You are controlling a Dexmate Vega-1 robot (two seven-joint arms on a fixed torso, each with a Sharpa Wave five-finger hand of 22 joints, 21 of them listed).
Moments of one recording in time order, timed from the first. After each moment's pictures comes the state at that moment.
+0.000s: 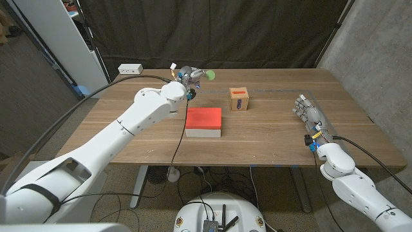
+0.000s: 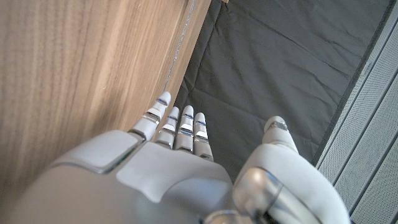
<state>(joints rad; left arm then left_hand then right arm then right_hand) 0.59 0.60 0.62 -1.98 -0.48 0.70 0.59 0.89 0.08 0.72 -0.18 0.22 0.90 0.00 0.44 0.45 1.39 -0.16 1.49 0.61 1.39 -0.21 1.41 0.64 0.94 -0.13 1.52 0.47 -1.32 -0.67 -0.12 -1.68 0.58 0.31 -0.24 0.26 0.07 0.29 -0.14 0.18 0.18 0.08 0.20 0.18 0.25 0.09 0.20 0.20 0.07 0.07 0.22 0.38 0.28 0.07 0.20 0.17</state>
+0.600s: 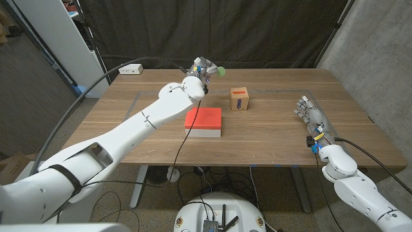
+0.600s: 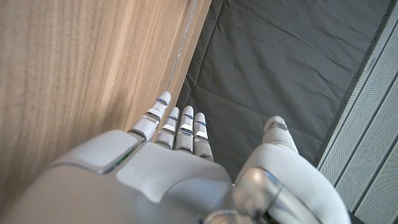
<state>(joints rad) 0.43 0.48 0.84 -1.88 -0.12 0.81 0.53 0.89 0.07 0.73 -0.18 0.22 0.90 0.00 0.44 0.45 1.39 -0.16 1.50 0.62 1.39 -0.21 1.41 0.65 0.94 -0.13 1.53 0.46 -1.33 -0.66 -0.11 -1.67 0.60 0.33 -0.22 0.26 0.07 0.29 -0.14 0.18 0.18 0.08 0.20 0.18 0.25 0.09 0.20 0.20 0.07 0.07 0.22 0.38 0.28 0.07 0.20 0.17</state>
